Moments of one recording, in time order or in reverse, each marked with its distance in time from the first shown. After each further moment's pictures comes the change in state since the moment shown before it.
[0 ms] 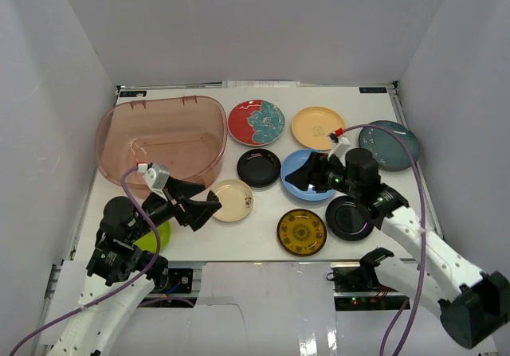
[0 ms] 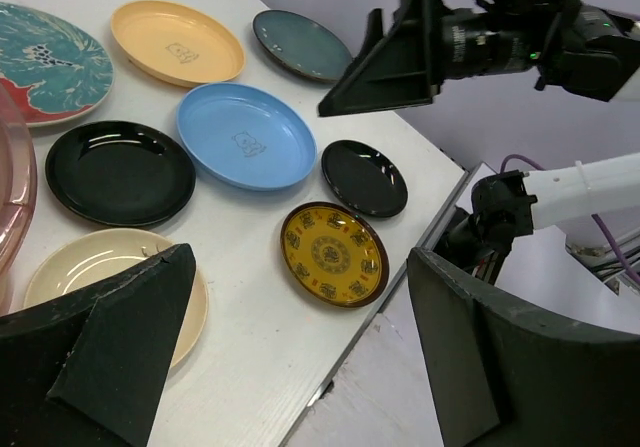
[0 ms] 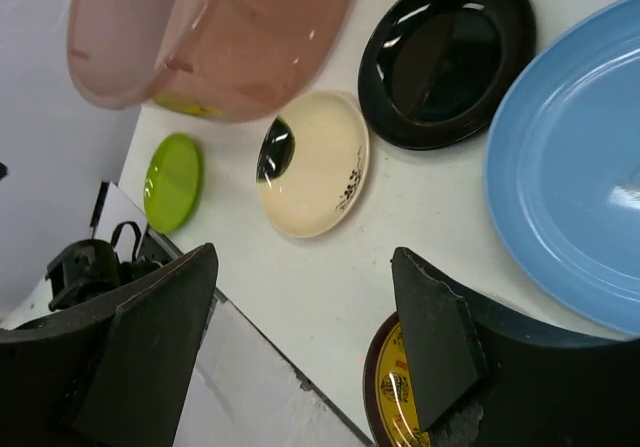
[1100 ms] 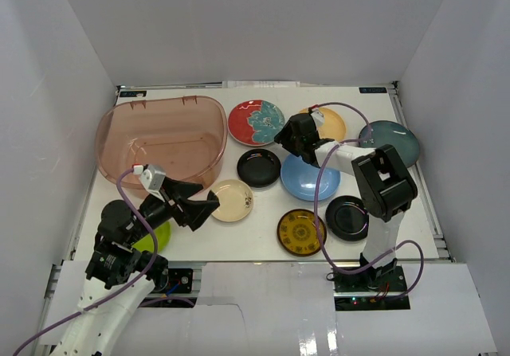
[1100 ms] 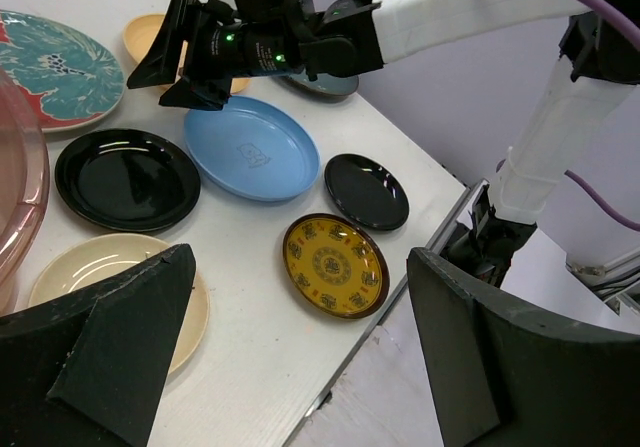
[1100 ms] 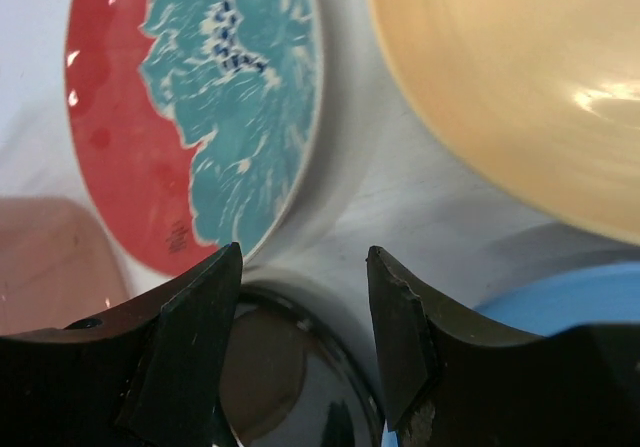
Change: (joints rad) left arm 0.006 -0.033 -0.008 0.003 -0.028 -0.027; right arm 0.053 1.061 0.491 0.305 0.552 0.274
